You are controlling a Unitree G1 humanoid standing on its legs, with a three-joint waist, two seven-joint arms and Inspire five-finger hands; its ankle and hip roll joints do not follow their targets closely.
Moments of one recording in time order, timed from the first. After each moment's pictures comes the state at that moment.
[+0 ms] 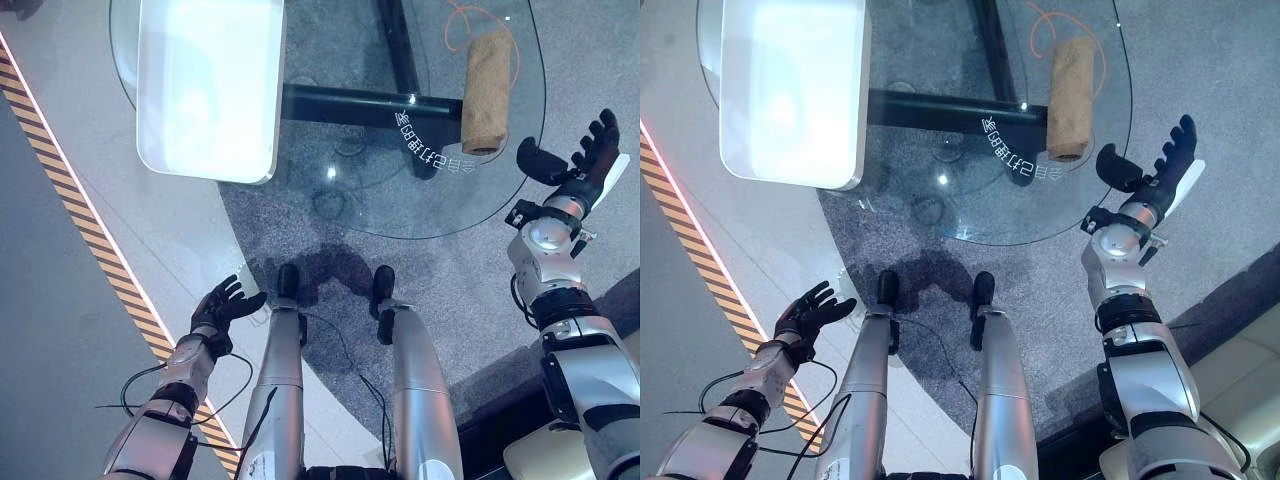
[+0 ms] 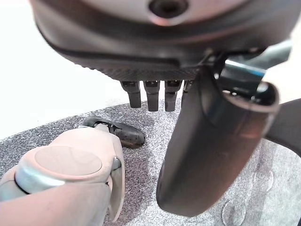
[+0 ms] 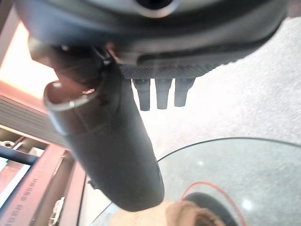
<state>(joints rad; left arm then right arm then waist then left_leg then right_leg) -0.47 0.41 -0.22 1.14 -0.77 -0.19 -0.11 -0.90 -0.56 0.14 0.83 0.47 -0.25 -0.68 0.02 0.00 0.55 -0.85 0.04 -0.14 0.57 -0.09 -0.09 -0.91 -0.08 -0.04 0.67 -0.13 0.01</state>
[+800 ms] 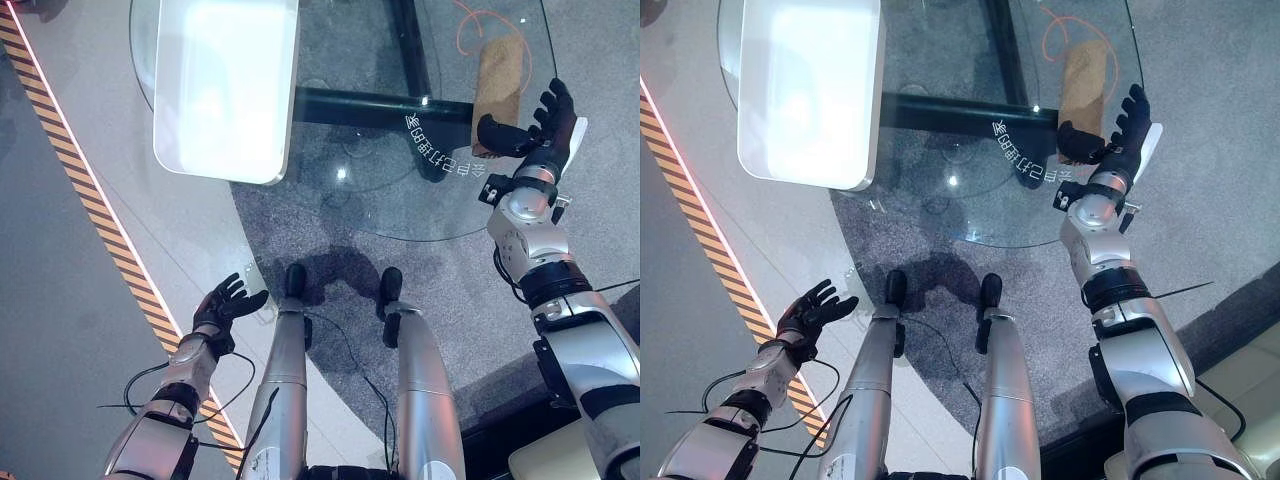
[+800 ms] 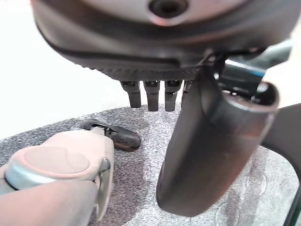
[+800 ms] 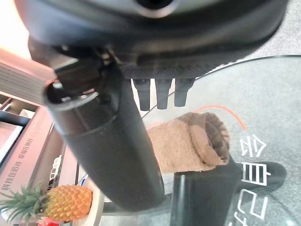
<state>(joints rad) -0.46 0.40 -0.24 1.11 -0.77 -0.18 -0.10 -1.01 -0.55 0.29 0.80 0.55 -0.05 -0.63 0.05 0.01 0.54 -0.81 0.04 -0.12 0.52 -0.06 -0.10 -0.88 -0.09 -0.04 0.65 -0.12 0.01</state>
